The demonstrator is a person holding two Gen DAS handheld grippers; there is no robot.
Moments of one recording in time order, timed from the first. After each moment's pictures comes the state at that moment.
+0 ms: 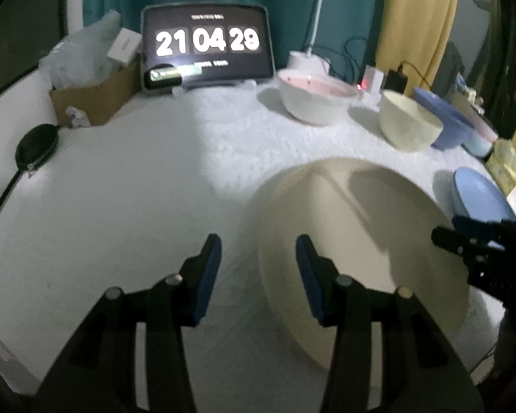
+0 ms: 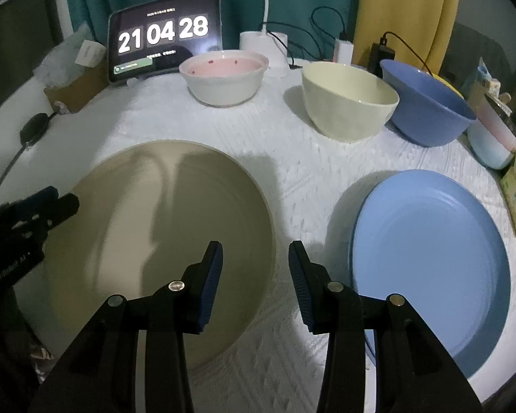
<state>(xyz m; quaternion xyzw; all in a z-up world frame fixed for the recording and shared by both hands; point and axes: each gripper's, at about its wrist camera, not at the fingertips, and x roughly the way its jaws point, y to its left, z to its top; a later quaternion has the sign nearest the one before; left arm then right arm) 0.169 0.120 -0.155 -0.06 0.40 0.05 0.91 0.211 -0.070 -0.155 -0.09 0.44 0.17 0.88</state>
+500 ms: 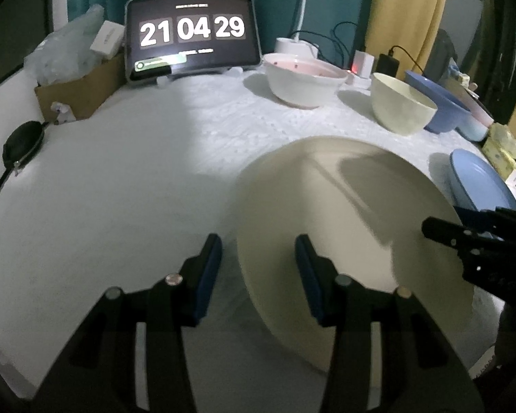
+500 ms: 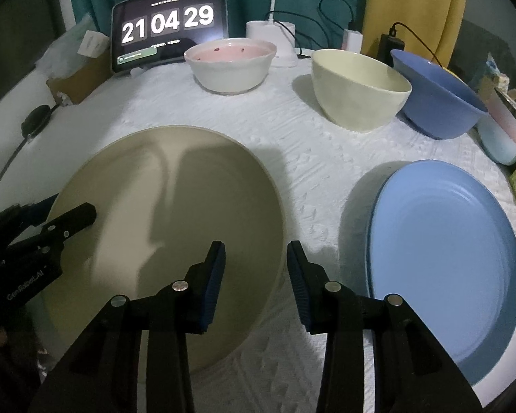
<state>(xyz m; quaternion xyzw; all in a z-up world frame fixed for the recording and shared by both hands) 0.170 0.112 -0.165 -0.06 0.40 0.03 0.91 0.210 -0.068 -0.165 -0.10 0.44 0.19 0.87</state>
